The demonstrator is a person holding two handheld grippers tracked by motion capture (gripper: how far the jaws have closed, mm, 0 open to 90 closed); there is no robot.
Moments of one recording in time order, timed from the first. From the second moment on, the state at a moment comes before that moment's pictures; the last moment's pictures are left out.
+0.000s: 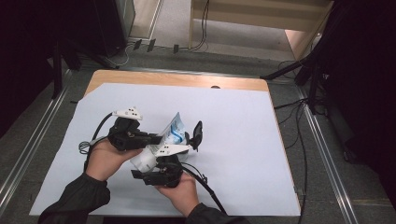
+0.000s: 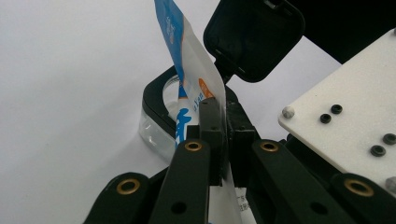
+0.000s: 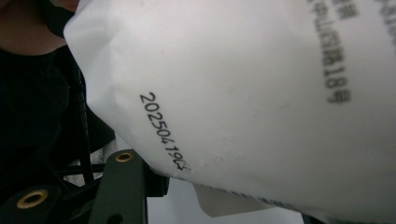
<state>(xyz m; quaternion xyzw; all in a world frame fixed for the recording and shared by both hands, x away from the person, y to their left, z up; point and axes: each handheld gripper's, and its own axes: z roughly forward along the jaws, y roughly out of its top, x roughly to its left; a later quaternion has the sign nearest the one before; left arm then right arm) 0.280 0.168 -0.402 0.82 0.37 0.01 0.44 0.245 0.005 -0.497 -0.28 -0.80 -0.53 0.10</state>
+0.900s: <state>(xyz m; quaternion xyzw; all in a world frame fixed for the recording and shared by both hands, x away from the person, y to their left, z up) 0.281 0.167 -0.404 0.82 0.37 0.01 0.45 0.244 0.005 -0.497 -0.29 -0.79 -0.53 0.10</state>
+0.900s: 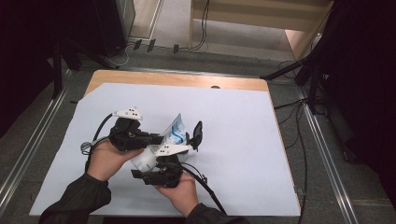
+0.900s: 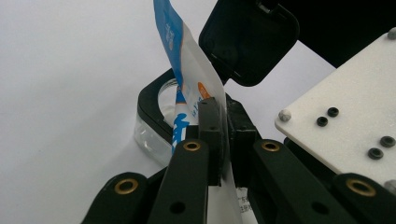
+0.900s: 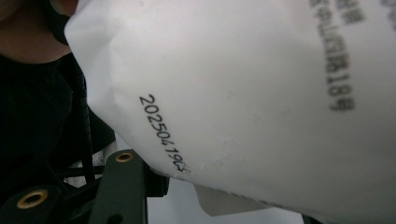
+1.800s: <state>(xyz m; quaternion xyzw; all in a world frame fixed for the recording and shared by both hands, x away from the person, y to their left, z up) 0.281 0.167 -0.404 0.81 0.36 0.01 0.46 0.246 0.006 -0.494 -0.29 -0.79 -0.53 0.10</state>
